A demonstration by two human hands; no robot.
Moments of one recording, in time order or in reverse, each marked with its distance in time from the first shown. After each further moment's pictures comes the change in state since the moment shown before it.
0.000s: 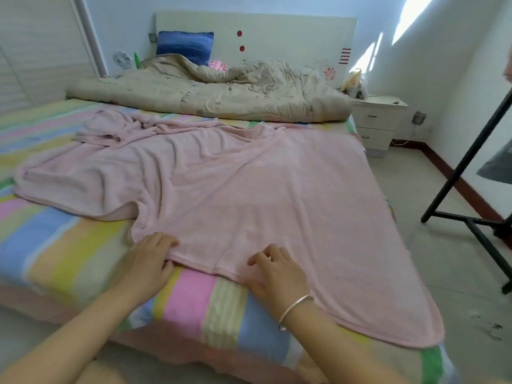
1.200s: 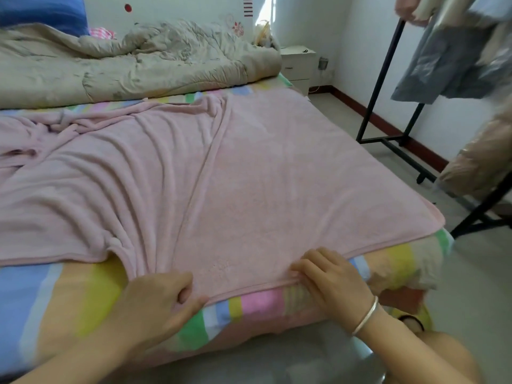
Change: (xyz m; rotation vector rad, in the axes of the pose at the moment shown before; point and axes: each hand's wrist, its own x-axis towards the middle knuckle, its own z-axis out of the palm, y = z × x) left_hand -0.004 -0.106 -0.016 -0.157 -0.149 0.638; right_hand -0.061 -0.082 0.031 -0.207 0.168 0.049
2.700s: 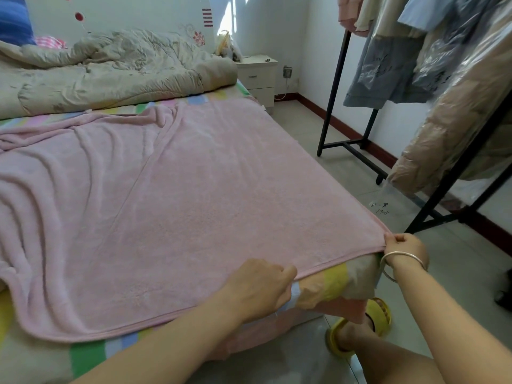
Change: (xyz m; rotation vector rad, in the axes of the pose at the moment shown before) left_hand 0.160 0.210 0.085 0.012 -0.111 0.485; right_hand -0.095 0.240 -0.054 0.065 0.183 1.661
